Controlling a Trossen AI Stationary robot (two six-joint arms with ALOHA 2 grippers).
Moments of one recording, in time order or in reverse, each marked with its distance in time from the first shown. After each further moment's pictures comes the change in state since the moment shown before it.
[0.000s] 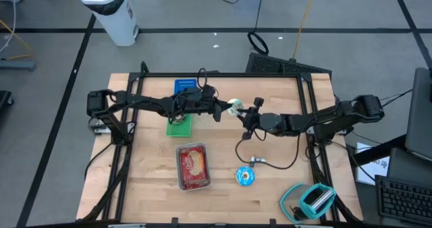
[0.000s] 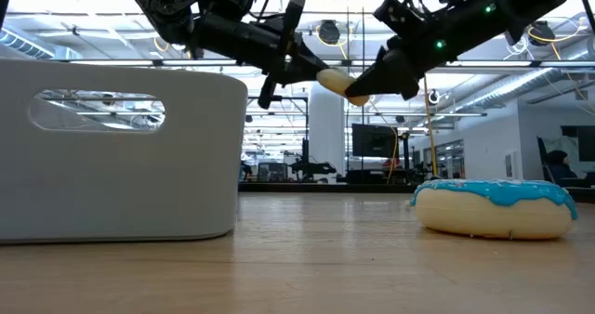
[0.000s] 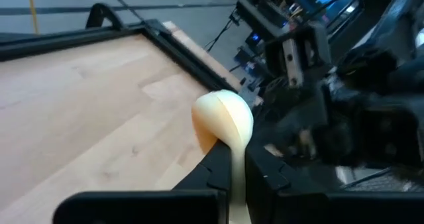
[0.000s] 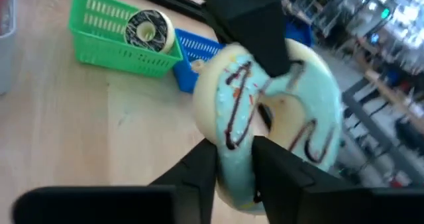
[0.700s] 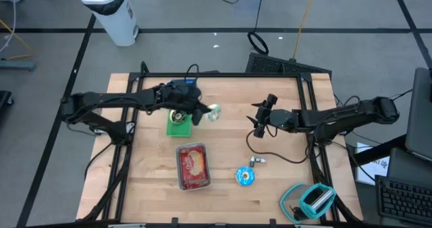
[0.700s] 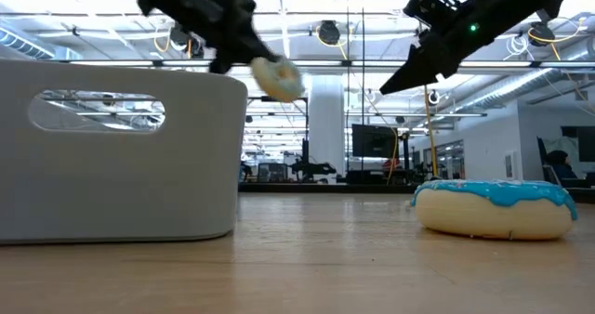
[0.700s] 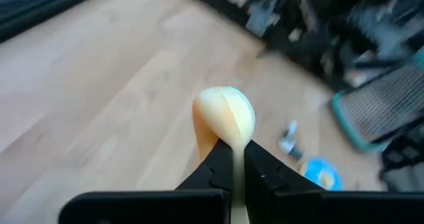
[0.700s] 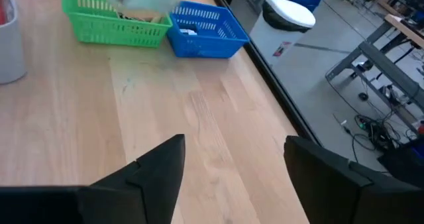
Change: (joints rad) left arm 0.033 -0.327 -0.002 -0.637 0.127 0.199; right arm -0.020 -0.251 -0.005 -0.394 -0.017 0.229
